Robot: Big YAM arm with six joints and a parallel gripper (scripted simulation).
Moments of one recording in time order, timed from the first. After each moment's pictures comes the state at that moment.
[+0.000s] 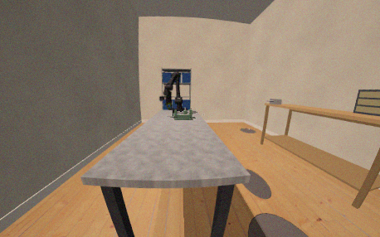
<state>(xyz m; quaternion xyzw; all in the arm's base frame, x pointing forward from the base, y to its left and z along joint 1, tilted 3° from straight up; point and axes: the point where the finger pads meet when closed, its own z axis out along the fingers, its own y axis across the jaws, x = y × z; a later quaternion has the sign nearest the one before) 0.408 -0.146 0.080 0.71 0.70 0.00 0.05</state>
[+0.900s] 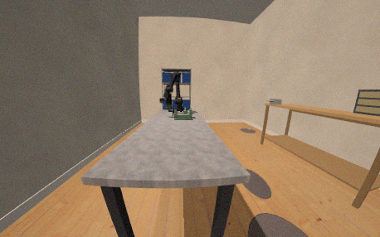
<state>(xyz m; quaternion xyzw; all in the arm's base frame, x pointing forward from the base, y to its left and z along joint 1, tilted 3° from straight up) 0.395 -0.147 0.057 0.71 0.70 0.00 0.05</state>
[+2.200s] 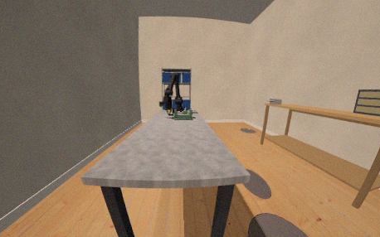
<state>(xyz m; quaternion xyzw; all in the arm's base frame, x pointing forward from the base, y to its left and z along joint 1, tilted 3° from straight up) 0.426 -0.150 0.019 0.71 0.70 -0.01 0.03</state>
